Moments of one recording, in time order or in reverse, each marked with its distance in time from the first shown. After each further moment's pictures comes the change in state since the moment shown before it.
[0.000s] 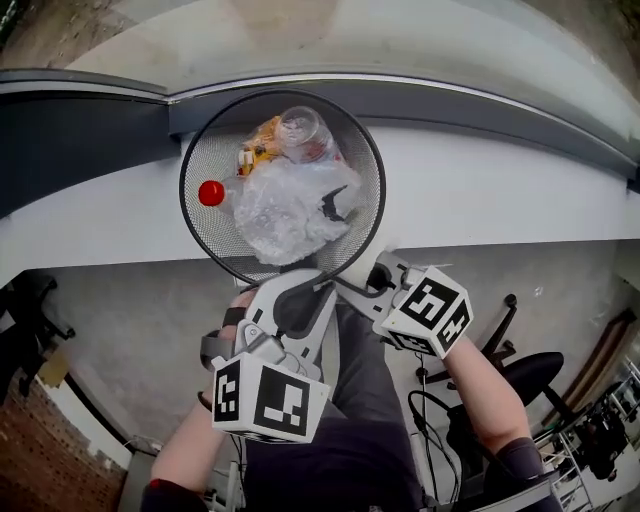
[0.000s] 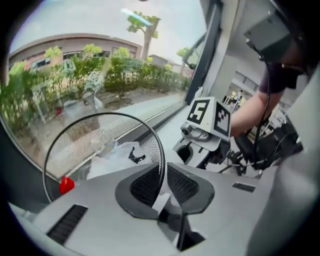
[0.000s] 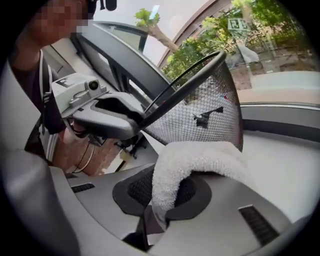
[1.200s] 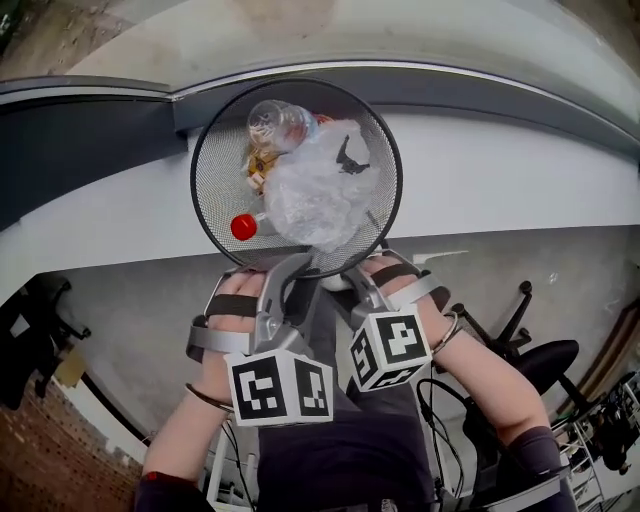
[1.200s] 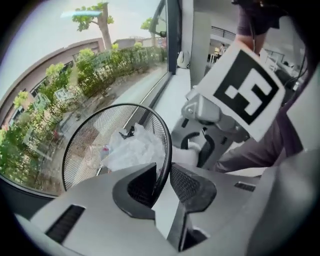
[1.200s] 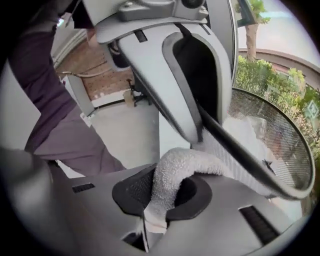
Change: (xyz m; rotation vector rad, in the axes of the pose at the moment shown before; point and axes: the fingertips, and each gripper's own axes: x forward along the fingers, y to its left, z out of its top) left arm 0.001 0.015 -0.037 0.339 0.266 0.064; right arm 0.036 0.030 -0.016 -0.796 0.352 -0.162
